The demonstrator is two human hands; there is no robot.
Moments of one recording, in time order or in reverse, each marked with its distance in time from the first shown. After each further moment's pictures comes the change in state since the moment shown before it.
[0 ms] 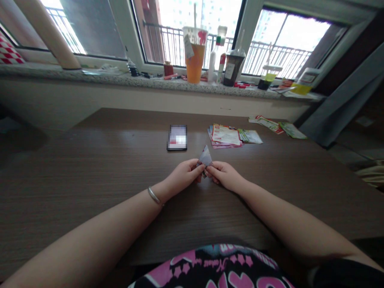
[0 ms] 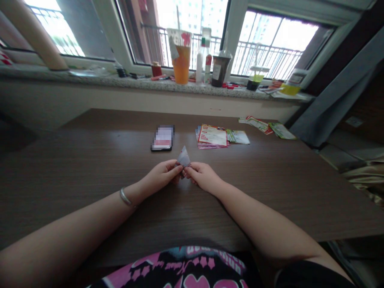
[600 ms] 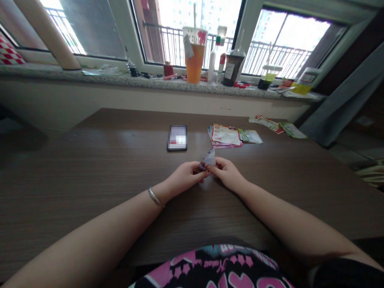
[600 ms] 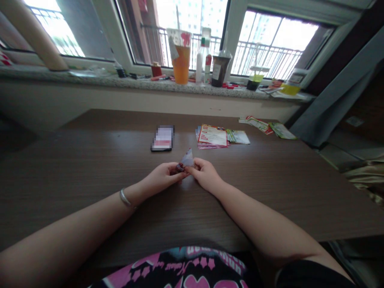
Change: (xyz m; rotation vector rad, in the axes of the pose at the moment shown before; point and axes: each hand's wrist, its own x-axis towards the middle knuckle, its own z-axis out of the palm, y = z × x) left_hand 0.000 0.006 0.004 0.023 -0.032 -0.027; right_hand 0.006 0.004 -0.001 0.006 0.172 -0.052
